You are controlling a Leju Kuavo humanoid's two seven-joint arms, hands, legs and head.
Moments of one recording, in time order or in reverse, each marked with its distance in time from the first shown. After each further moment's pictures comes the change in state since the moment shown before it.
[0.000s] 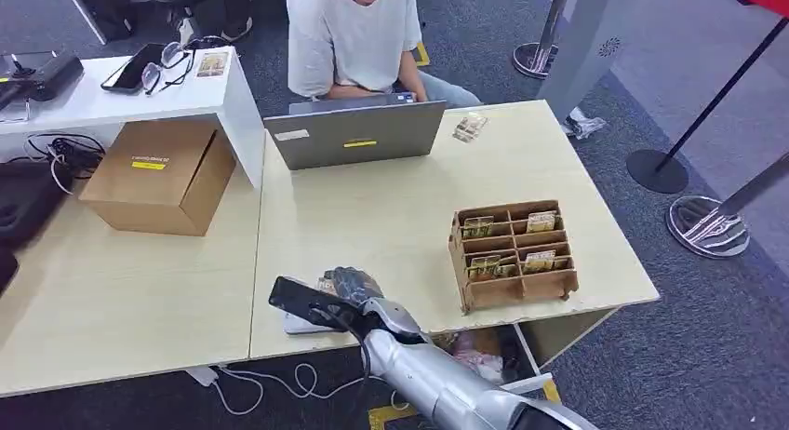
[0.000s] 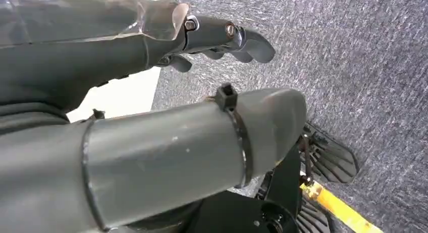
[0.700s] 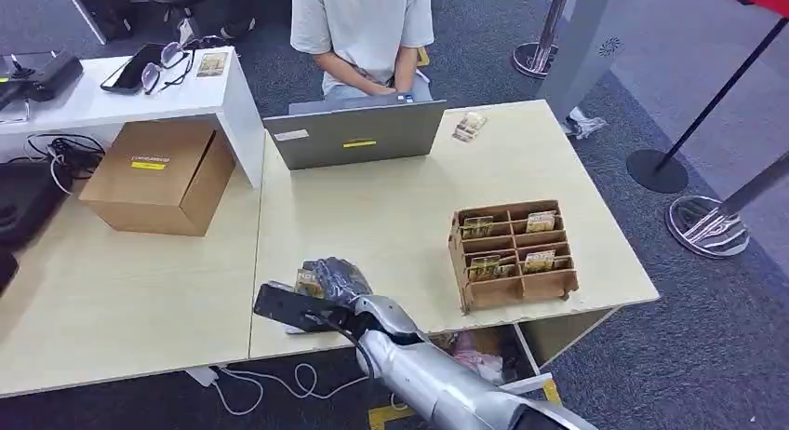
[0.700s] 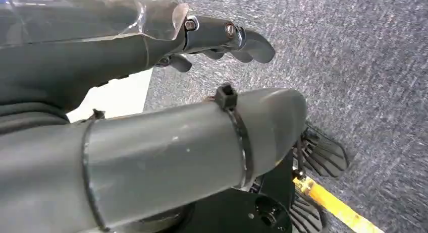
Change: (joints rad) left arm 0.002 -0.006 0.000 0.001 0.012 -0.010 -0.042; right arm 0.010 -0.012 0.036 -0.098 0.028 -0.055 -0.196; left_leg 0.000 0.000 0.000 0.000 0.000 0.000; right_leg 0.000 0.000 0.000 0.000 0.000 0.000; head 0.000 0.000
